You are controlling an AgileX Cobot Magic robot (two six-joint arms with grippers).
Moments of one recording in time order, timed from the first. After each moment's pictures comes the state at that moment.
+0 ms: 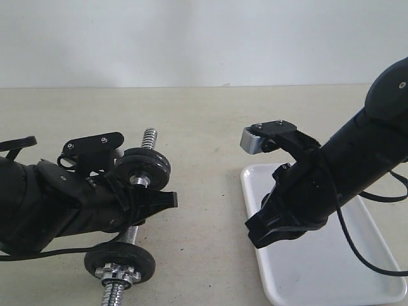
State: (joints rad) left arm -0.74 1.73 -0.68 -1.44 -0.30 0.73; right arm 0.44 1.58 -0.83 0.75 0.80 -0.78
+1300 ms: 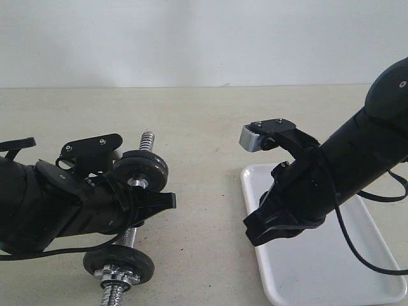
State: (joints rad) left arm -0.74 1.73 -0.68 -1.50 -0.30 0.77; right arm 0.44 1.58 -0.83 0.77 0.79 -0.80
